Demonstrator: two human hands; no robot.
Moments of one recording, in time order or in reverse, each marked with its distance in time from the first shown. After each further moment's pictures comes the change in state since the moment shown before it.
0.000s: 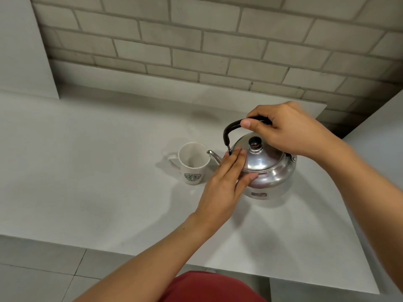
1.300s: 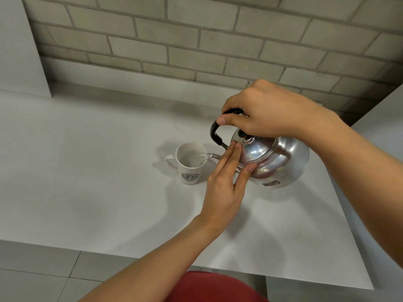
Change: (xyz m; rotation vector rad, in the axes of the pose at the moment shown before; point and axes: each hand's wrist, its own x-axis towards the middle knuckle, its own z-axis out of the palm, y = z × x) left_hand 0.004 0.001 0.017 -0.373 0.235 -0.058; right_hand 0.038 -0.059 -0.027 -0.201 -0.211 -0.141
